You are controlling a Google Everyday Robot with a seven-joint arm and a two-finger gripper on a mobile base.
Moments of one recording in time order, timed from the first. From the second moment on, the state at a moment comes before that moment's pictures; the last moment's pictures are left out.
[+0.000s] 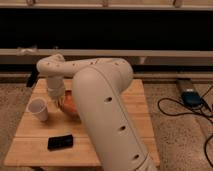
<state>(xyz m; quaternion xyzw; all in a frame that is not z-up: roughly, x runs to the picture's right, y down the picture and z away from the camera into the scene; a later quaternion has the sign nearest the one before) -0.255 0.099 0.816 -0.40 0.18 0.46 0.77</state>
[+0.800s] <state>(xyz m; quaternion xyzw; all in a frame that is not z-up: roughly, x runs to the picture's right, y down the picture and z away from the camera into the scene) -0.161 0.095 0.856 -0.36 0.26 0.54 0.71</state>
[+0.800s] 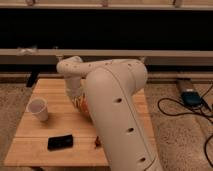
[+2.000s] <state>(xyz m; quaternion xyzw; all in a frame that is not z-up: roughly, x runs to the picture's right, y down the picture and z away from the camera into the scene) -0.285 0.074 0.852 -0.37 0.15 0.45 0.80</state>
